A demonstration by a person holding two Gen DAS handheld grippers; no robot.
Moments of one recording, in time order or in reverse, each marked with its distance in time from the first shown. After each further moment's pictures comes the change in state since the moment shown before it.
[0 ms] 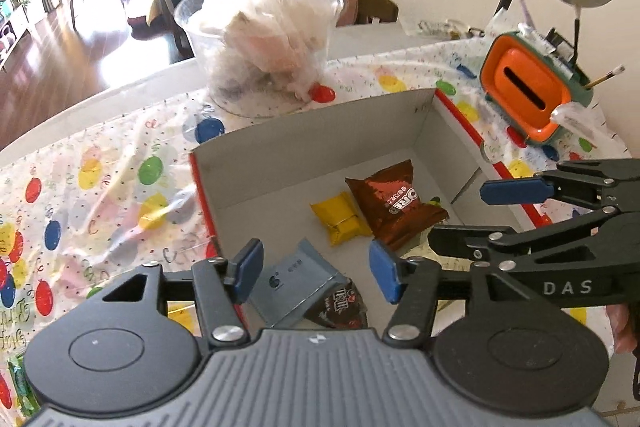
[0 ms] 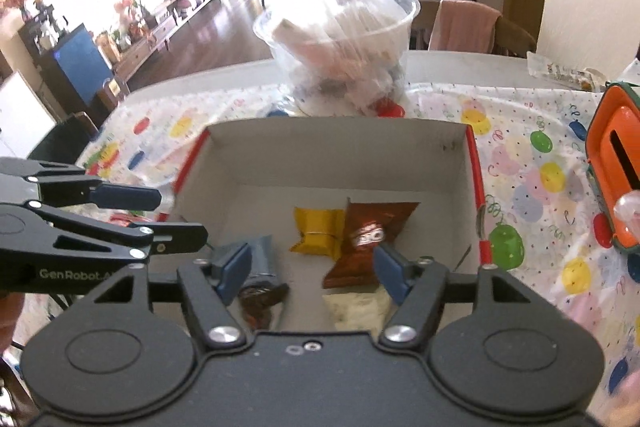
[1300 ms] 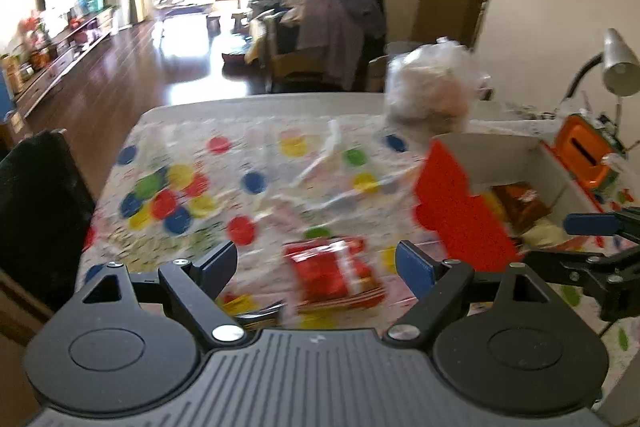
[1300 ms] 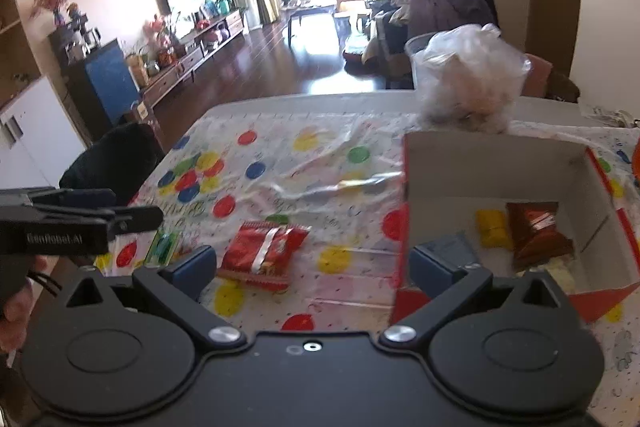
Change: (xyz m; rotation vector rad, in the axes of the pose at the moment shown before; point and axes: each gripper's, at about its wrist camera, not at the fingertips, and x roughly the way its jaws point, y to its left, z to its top) left arm -0.131 0.213 -0.152 -0.197 -0.235 0.135; right arm 0.000 0.221 -0.051 -0.057 -0.141 -0.010
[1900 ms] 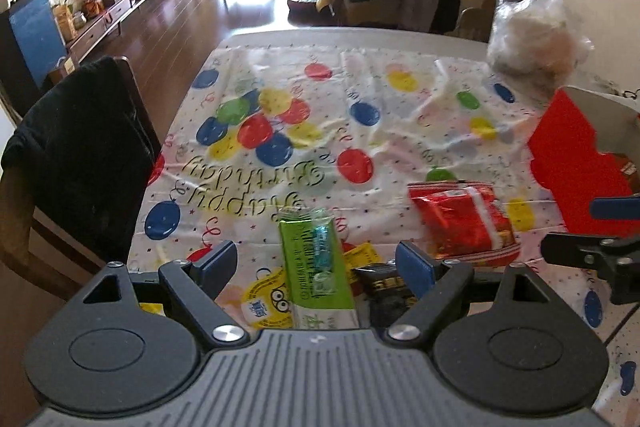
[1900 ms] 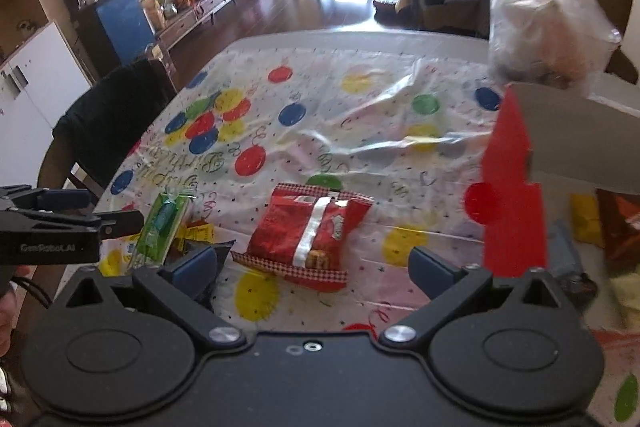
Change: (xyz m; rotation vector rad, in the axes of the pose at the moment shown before) left arm 0.052 0.074 -0.032 -0.075 0.150 0.159; right arm 0.107 0.044 0.000 -0.058 0.169 0.052
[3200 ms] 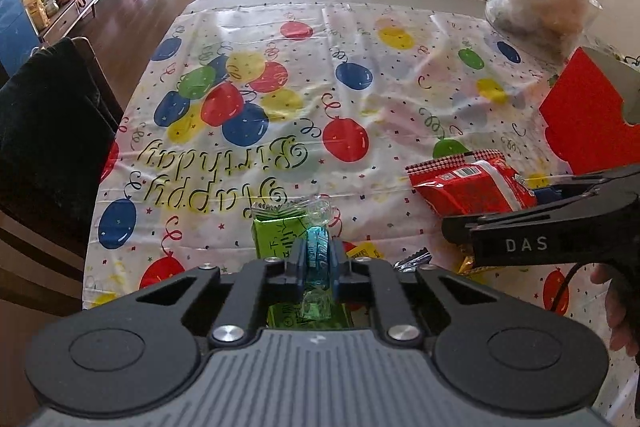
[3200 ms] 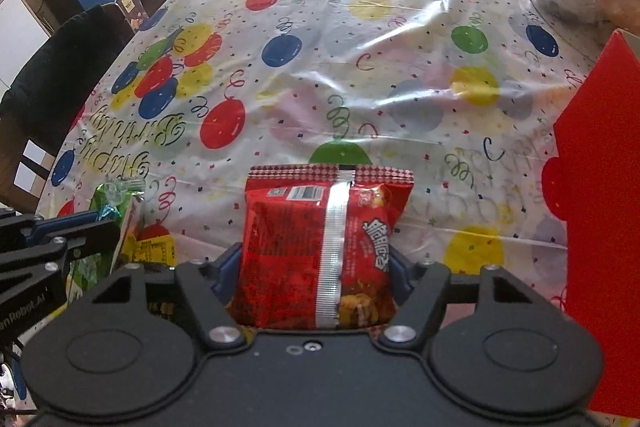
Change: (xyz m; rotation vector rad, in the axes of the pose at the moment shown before) left arm 0.058 -0.007 0.009 0.051 0.104 -0.040; right arm 0.106 0.011 0.020 0.049 0.197 -0.049
